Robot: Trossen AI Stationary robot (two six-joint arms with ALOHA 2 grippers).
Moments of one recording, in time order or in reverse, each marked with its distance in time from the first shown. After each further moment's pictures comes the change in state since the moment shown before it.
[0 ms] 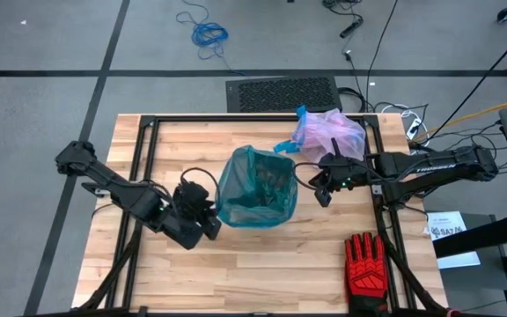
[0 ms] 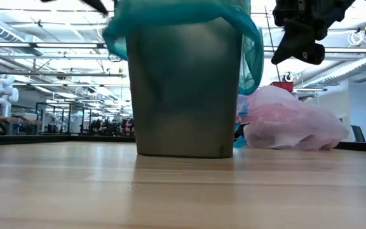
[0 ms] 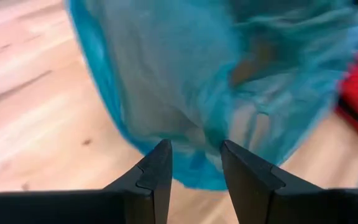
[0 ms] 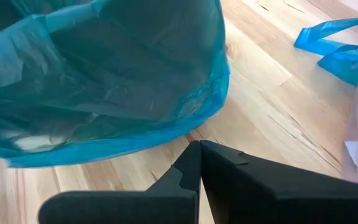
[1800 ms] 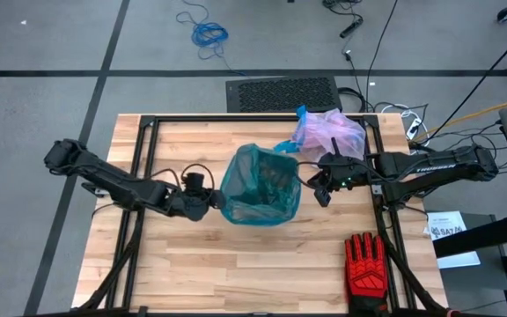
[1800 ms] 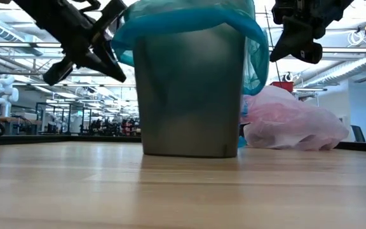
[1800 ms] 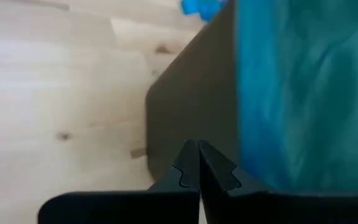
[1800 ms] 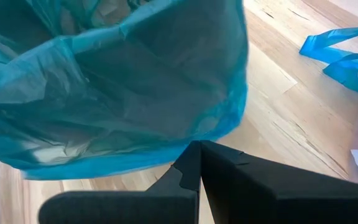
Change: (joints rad) left arm 0.219 -0.152 -0.597 0.707 0.015 -0.265; right arm 0.000 0.001 0.000 0.026 0.000 -0.015
